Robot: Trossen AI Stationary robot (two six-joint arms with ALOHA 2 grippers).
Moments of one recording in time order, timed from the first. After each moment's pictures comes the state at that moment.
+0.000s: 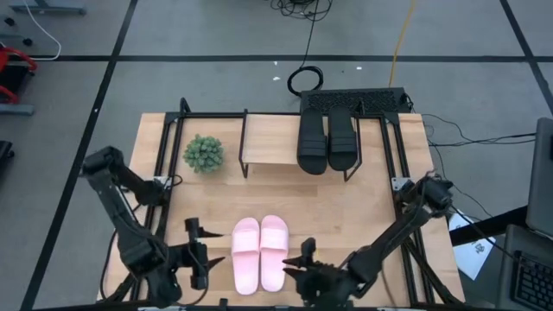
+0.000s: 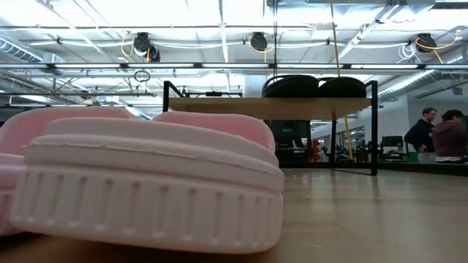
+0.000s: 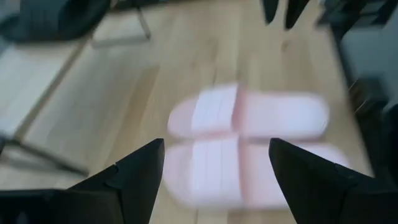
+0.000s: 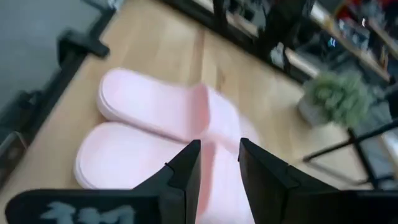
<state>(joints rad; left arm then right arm) -0.99 1.53 1.29 -0.95 -0.89 -0.85 0.76 1.94 1.44 -0.28 0.84 0.06</state>
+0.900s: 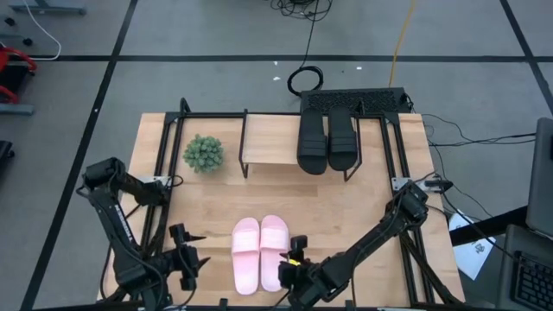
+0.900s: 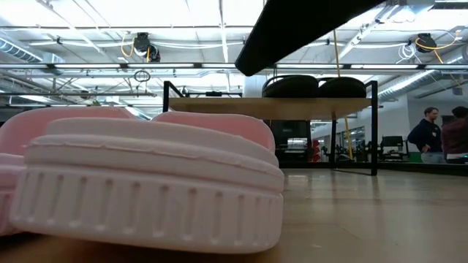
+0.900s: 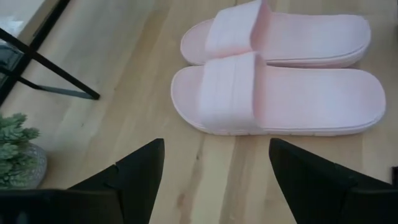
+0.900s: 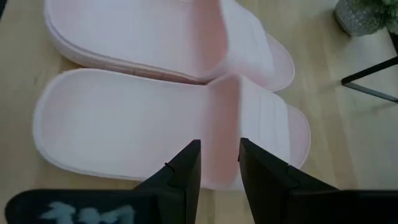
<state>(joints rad) -1.12 1.65 1.28 -1.27 -0.79 -1.31 0.68 2.18 1.73 -0.74 0.71 0.42</state>
